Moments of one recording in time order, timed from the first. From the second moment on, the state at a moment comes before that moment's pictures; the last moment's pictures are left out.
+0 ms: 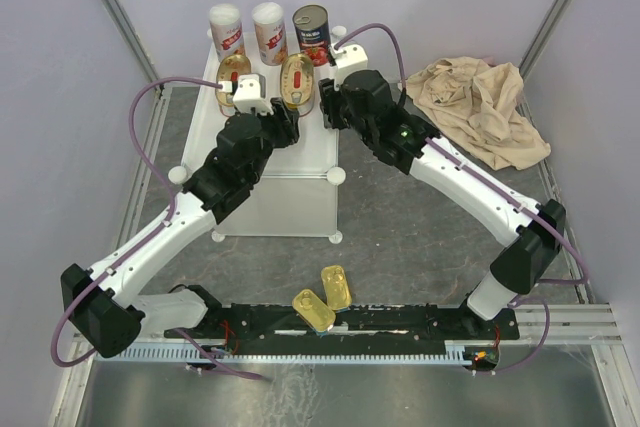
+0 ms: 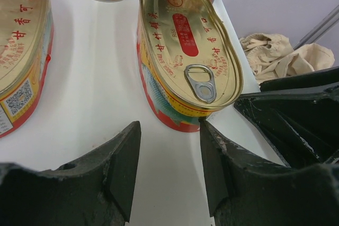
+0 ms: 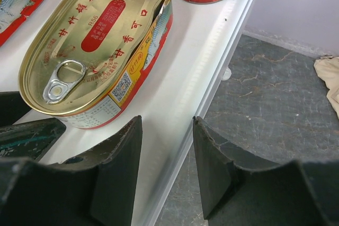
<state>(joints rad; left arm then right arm) -0.66 1.19 1.11 -0.03 -0.43 -0.35 0.78 1.64 1.67 -0.33 0.34 0.15</state>
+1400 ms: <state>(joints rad) -0.71 1.00 1.14 -0.18 -0.51 -0.35 0.78 1.27 1.41 -0.37 0.39 0.19</state>
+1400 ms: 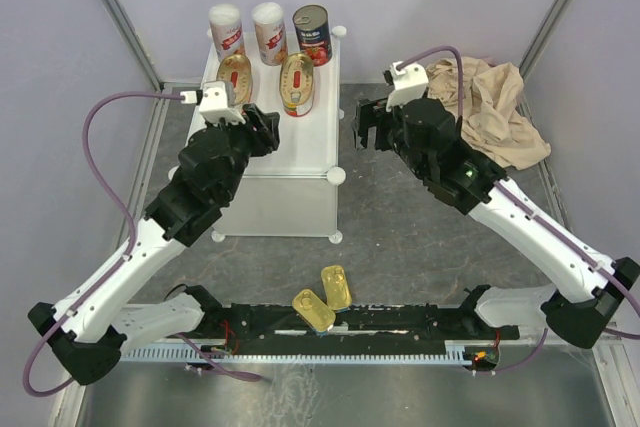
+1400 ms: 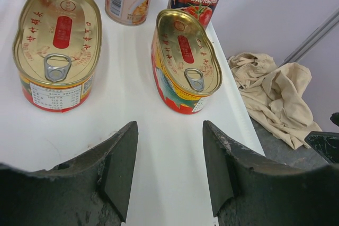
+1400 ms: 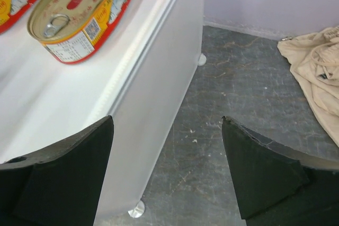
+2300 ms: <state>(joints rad) -0.72 0.88 1.14 -0.21 -0.54 -0.35 0.78 0.98 1.05 -0.45 0.48 0.26</state>
